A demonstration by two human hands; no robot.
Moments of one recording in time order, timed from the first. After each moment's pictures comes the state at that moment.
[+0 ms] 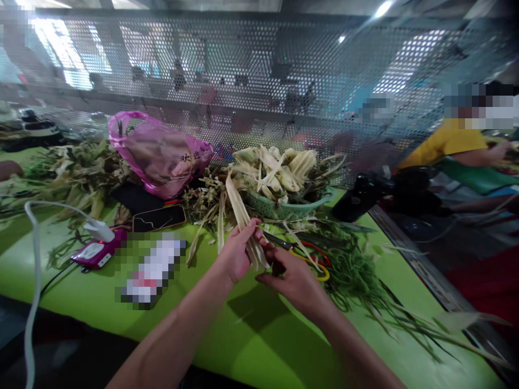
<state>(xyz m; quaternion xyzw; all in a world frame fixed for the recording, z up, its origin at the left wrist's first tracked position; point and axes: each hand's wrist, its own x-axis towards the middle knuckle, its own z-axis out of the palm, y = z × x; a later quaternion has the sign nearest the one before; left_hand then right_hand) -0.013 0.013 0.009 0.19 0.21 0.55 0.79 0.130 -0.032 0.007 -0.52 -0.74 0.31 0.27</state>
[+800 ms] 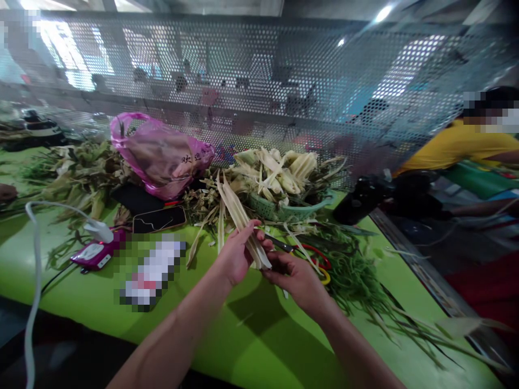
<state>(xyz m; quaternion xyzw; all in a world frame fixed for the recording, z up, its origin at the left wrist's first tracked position) -0.016 0.013 0.006 0.21 0.20 0.53 0.79 0.128 -0.028 0.006 -0.50 -0.63 0.47 0.35</state>
